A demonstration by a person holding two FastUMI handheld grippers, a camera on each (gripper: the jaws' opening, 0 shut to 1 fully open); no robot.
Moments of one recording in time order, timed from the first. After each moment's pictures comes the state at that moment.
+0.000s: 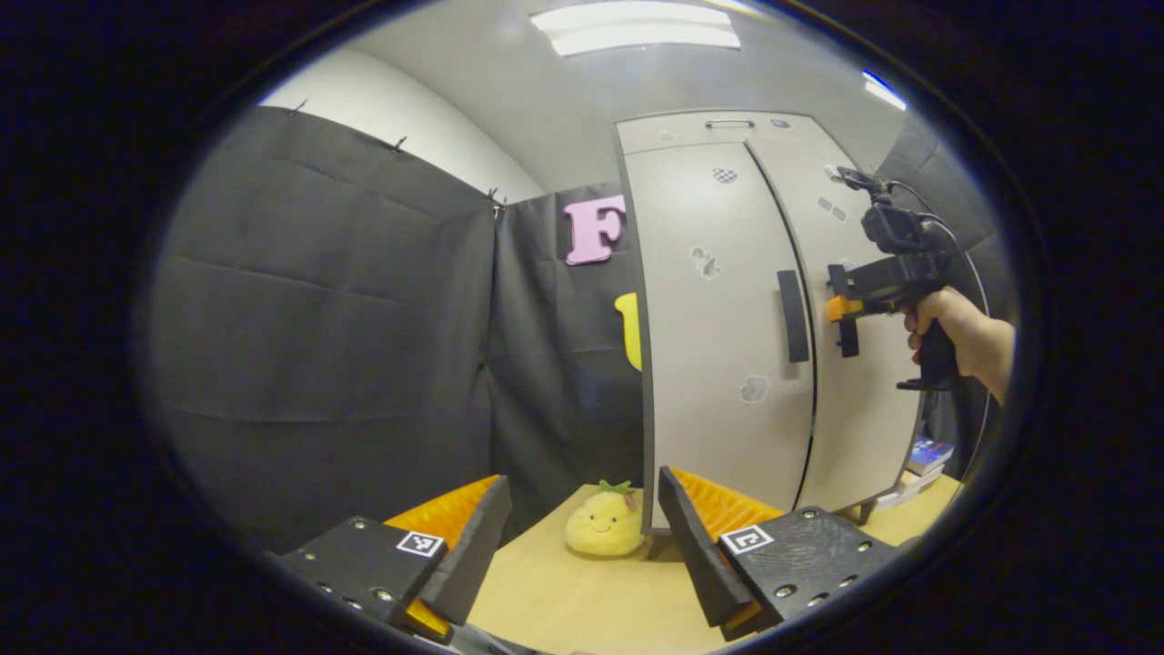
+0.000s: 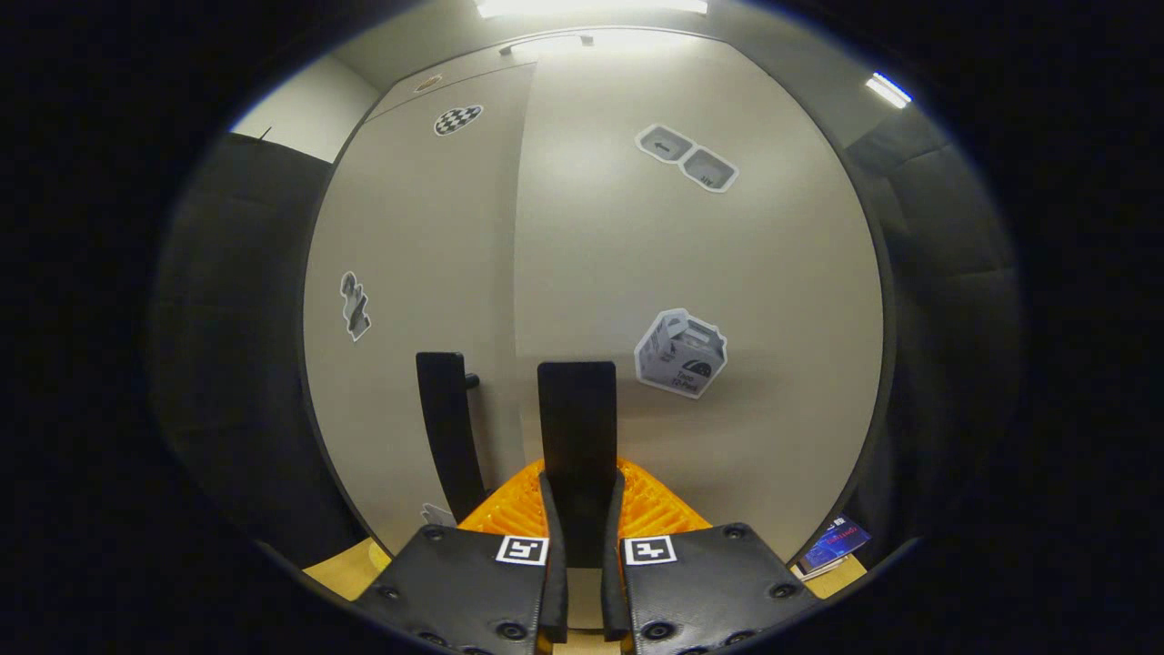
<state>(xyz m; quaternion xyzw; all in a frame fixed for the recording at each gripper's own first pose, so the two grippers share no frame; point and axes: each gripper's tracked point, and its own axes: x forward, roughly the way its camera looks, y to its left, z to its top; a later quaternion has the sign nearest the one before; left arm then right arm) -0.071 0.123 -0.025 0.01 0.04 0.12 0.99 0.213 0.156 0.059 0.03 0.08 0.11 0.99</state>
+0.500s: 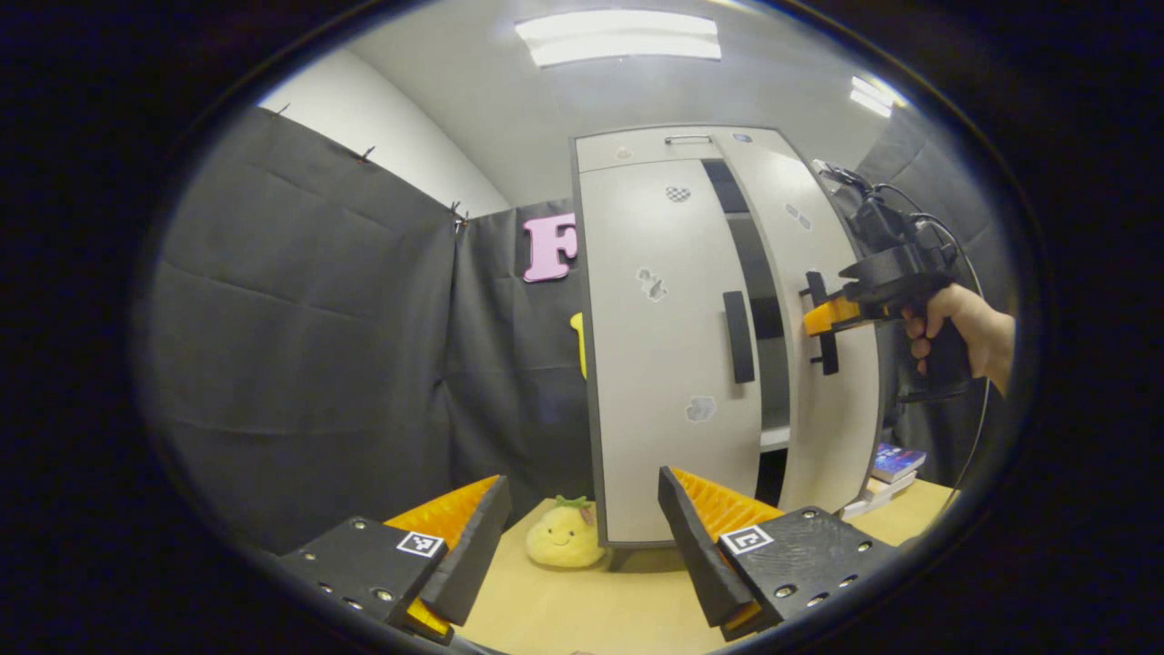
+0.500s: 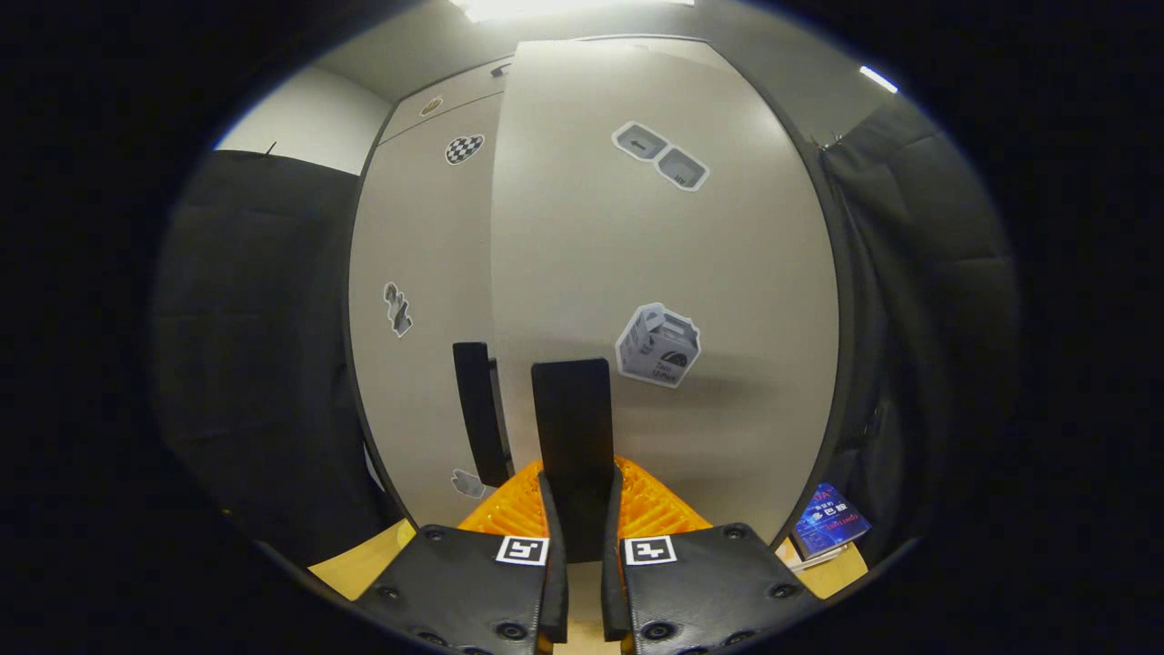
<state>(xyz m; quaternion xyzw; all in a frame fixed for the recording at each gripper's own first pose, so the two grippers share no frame) -0.053 0.072 -0.004 0.01 0.01 0.06 1.00 0.198 0.141 0.059 0.04 0.10 0.15 0.98</state>
